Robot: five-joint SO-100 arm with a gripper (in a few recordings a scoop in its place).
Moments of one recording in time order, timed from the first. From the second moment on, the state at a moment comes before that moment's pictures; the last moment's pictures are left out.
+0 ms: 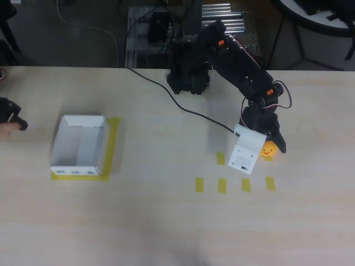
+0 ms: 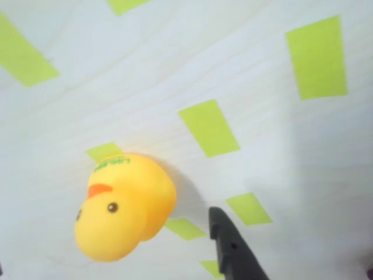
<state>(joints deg) -41.0 64.3 70.8 82.6 -28.2</state>
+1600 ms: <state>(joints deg) -45.4 54.5 67.4 78.2 -25.3</state>
